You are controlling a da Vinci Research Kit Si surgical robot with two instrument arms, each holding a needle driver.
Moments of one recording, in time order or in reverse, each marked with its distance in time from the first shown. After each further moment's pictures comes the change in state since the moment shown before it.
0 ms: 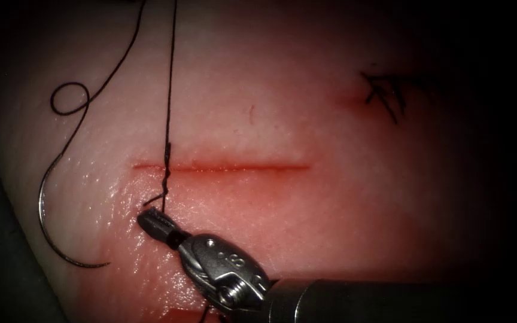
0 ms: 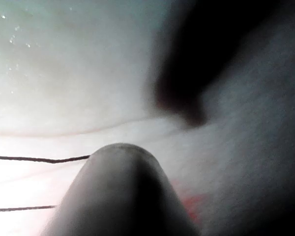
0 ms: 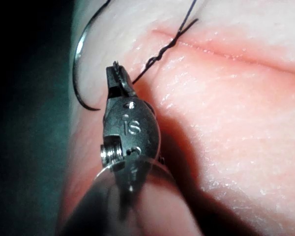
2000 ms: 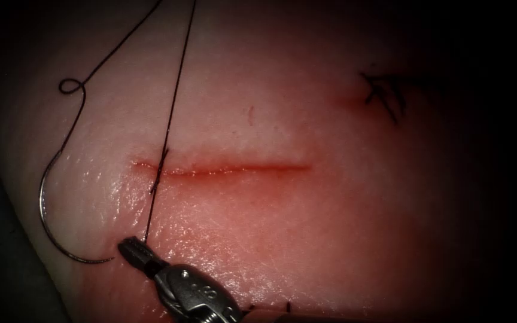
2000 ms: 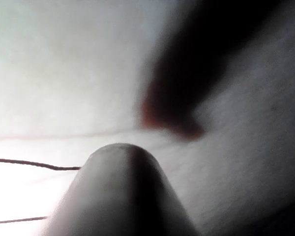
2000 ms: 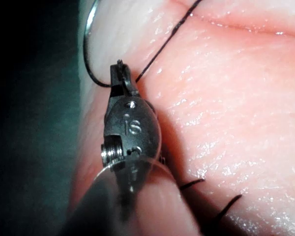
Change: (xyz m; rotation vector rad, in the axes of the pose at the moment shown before) right arm -0.007 -0.003 0.000 0.015 -0.111 0.018; left arm 0.003 0.004 0.010 -0.118 -0.039 0.037
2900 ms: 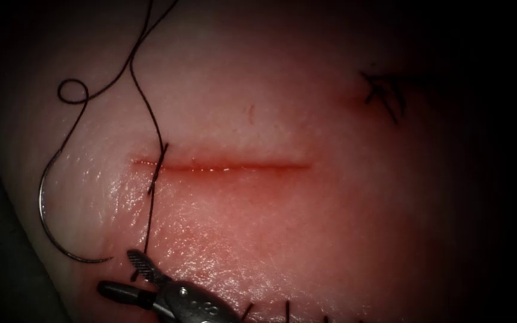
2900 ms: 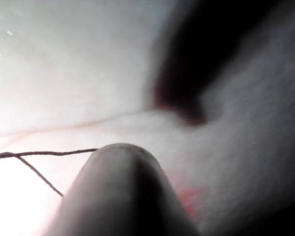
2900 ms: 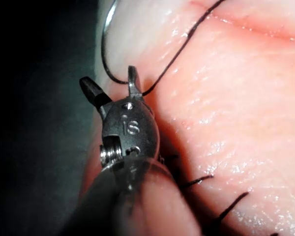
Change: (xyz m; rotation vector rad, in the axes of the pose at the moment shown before) right arm 0.004 0.001 -0.001 0.067 0.042 0.007; left arm -0.005 -0.004 -0.010 0.151 0.039 -0.014
